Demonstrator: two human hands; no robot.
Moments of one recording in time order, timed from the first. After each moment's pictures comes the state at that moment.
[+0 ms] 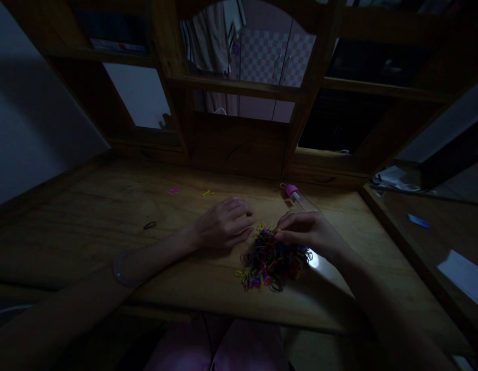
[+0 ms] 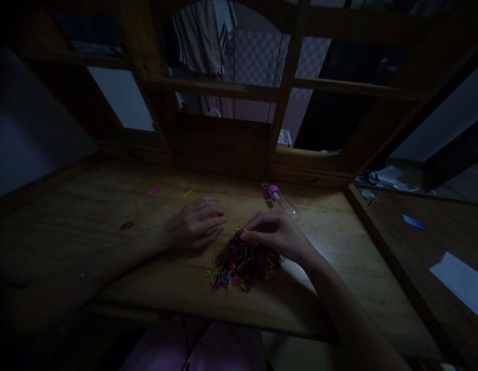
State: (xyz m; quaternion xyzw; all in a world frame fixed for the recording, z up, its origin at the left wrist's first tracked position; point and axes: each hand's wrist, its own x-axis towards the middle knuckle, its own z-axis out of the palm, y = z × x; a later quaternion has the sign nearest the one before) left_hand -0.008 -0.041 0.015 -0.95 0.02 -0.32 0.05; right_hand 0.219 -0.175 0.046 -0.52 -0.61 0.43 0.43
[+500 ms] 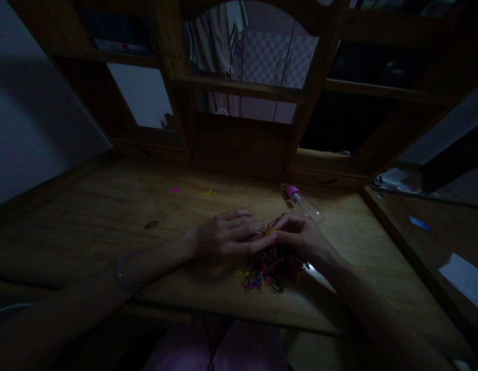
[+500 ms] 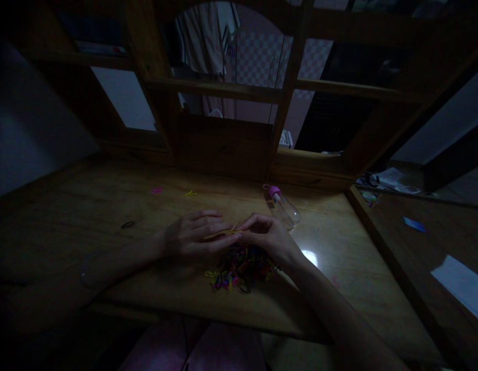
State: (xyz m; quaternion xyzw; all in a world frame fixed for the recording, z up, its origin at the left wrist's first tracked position) left_hand -0.014 -0.054 0.020 -0.92 0.13 -0.34 0.14; right_hand 0.198 -0.169 0.020 -0.46 -0.48 0.54 0.52
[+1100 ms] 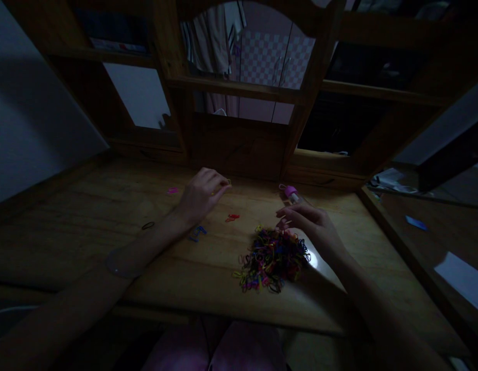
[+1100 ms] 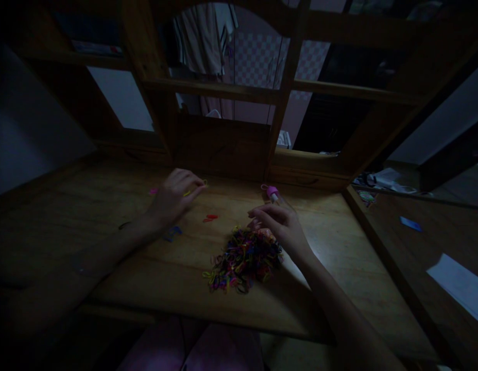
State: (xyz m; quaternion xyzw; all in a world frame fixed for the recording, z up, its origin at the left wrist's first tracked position) left_hand -0.025 0.009 0.019 -0.89 -0.25 -0.38 0.03; right_hand 0.219 -0.170 0.041 -0.56 -0.52 0.38 0.52
